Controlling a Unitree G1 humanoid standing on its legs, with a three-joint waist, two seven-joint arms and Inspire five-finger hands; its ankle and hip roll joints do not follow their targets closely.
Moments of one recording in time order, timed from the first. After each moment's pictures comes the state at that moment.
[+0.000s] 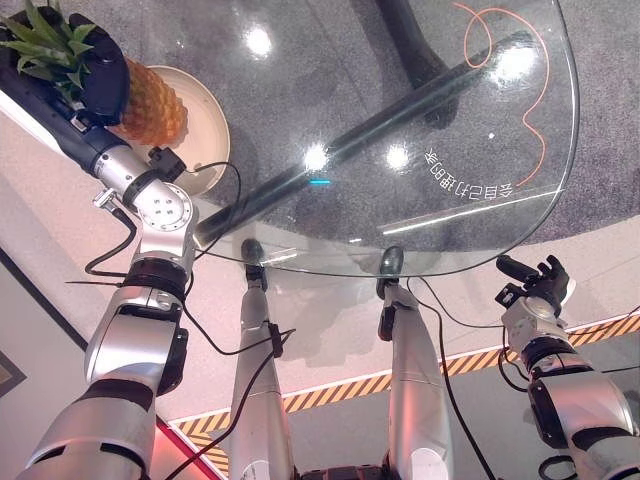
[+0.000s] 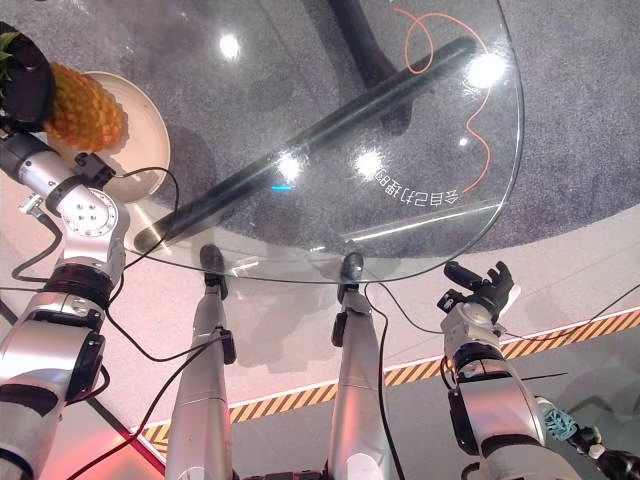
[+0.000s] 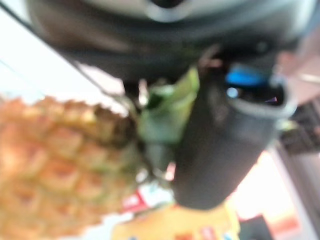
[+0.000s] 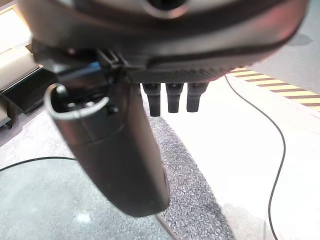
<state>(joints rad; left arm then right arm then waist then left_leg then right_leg) -1.03 0.53 -0.15 0.98 -0.28 -0.77 0.92 -0.72 -0.50 0.10 1.24 0.79 -0.16 -0.46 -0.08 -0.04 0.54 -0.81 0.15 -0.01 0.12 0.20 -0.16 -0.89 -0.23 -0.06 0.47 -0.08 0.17</state>
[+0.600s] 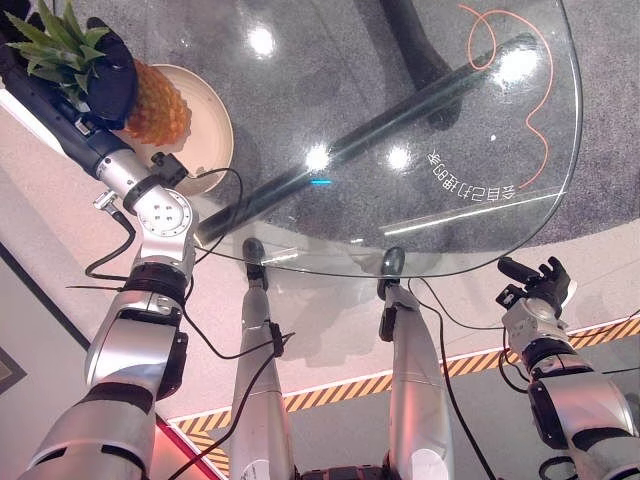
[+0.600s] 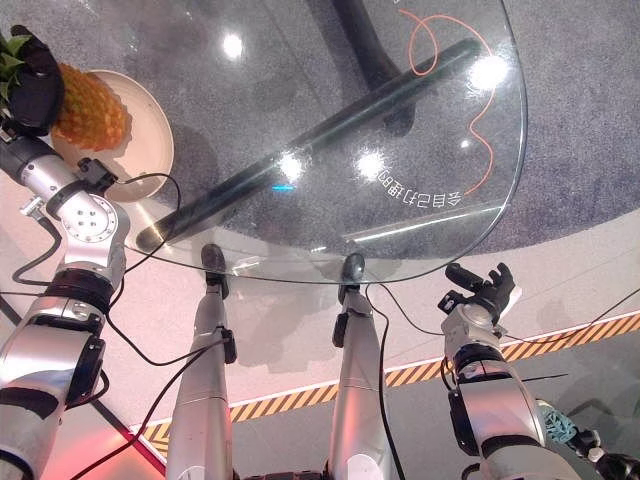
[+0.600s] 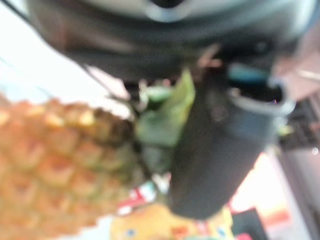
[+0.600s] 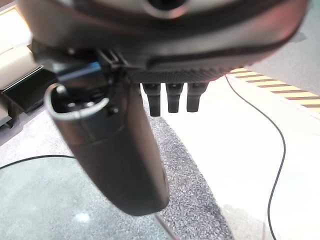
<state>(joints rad) -0.98 0.53 -0.16 0.95 -0.26 -0.81 0.89 -0.71 -0.50 0.10 1.25 0.79 -0.17 -0.47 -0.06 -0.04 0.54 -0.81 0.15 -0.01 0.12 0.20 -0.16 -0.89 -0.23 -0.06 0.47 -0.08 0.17</state>
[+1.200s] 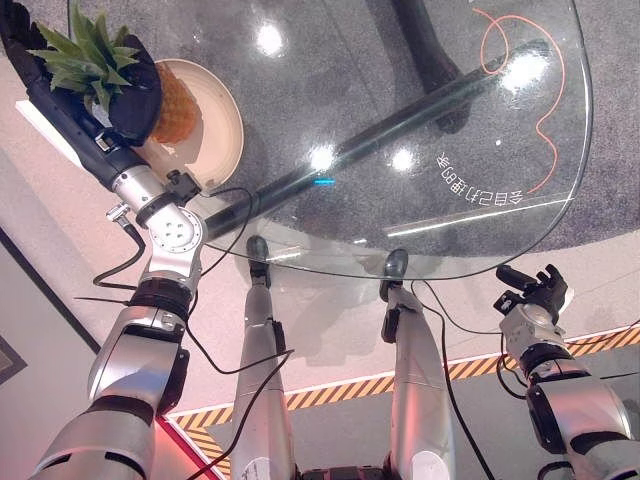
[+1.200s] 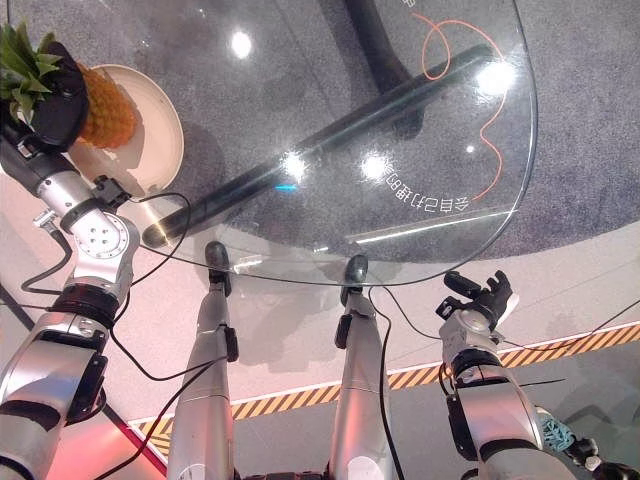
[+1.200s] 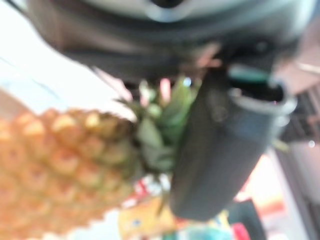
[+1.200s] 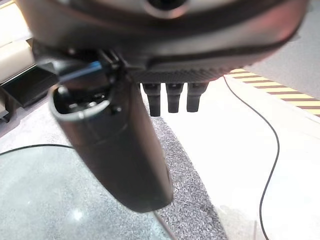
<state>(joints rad) -0.89 0.52 -0.19 0.87 -0.25 -0.84 0.88 -0.69 -0.48 0.10 1.25 0.79 -0.17 -0.47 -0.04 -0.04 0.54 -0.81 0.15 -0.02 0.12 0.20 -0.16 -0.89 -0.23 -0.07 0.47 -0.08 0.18</state>
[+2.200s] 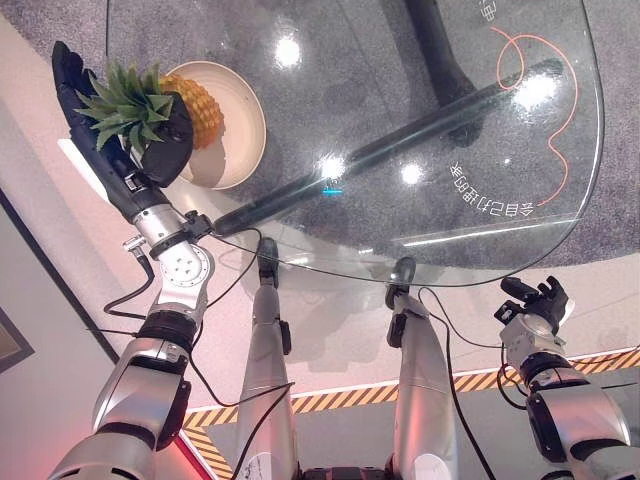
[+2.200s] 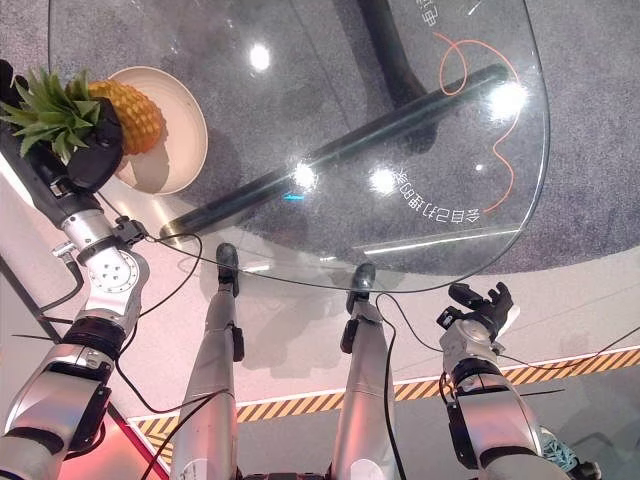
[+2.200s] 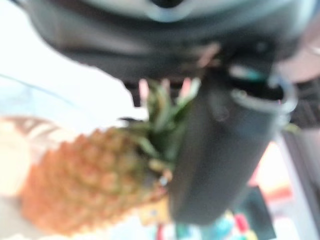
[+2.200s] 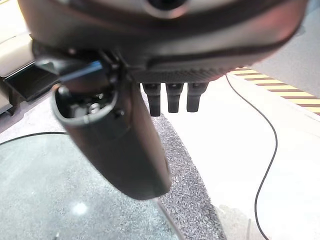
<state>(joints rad) -0.75 0.49 -0.19 0.80 -0.22 -0.85 0.77 -0.65 -0.48 0.09 1.25 0.79 -0.17 -0.48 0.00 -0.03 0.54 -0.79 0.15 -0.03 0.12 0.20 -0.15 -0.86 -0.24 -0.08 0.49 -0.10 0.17</state>
